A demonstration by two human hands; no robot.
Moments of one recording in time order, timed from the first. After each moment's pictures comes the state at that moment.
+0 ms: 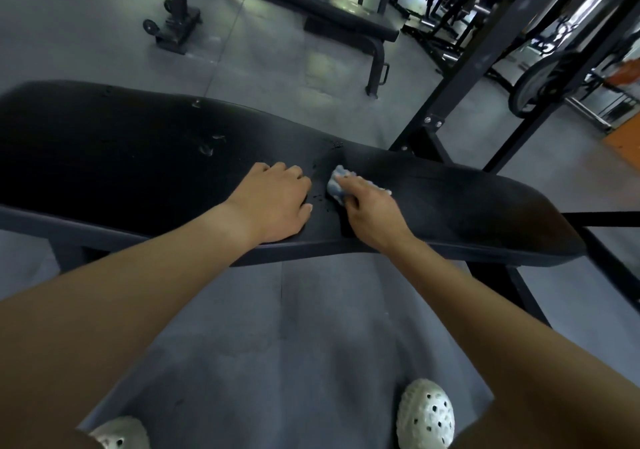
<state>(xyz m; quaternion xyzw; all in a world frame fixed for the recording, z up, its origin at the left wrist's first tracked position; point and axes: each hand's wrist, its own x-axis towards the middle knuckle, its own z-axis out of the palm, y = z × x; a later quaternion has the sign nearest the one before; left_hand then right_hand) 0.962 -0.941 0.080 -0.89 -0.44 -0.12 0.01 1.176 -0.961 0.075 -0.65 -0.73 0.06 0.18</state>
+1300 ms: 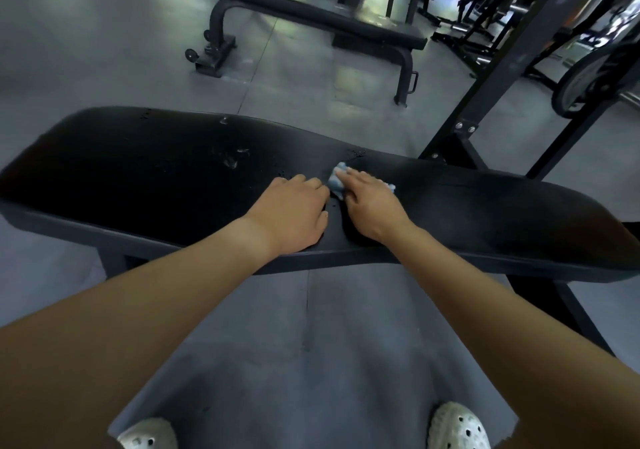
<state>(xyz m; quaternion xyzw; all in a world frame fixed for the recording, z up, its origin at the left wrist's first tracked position) 0.965 -0.942 0.077 -0.88 -0.45 -0.12 0.01 1.163 -0.915 0.063 -0.63 -0.77 0.06 0.11</state>
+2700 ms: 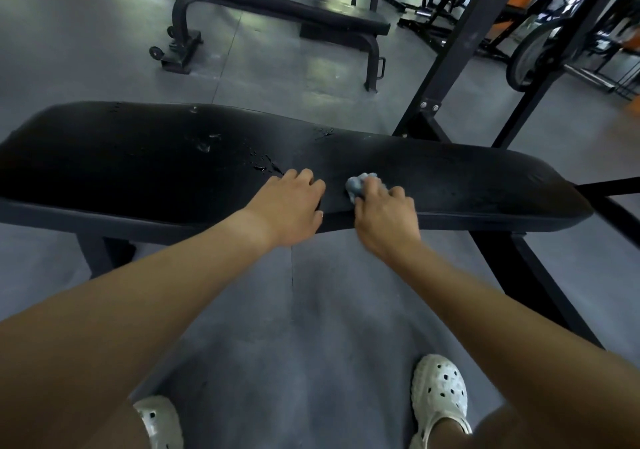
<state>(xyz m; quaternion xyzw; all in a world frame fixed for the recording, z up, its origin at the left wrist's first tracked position) 0.993 -0.991 0.090 -0.90 -0.44 -0.06 -0.02 1.189 -1.024 0.064 -0.75 -0.65 -0.08 0.06</state>
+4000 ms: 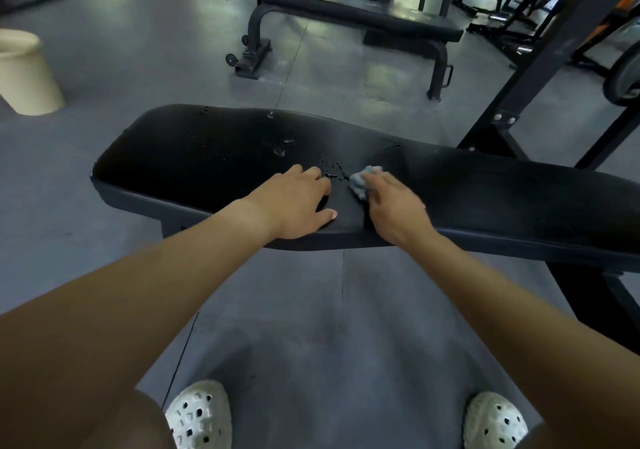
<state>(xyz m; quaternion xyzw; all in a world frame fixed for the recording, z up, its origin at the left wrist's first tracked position) 0.899 -0.976 0.101 -0.87 -0.49 -0.01 -0.06 1.112 -0.973 0.071 -0.64 -0.75 0.06 0.18</state>
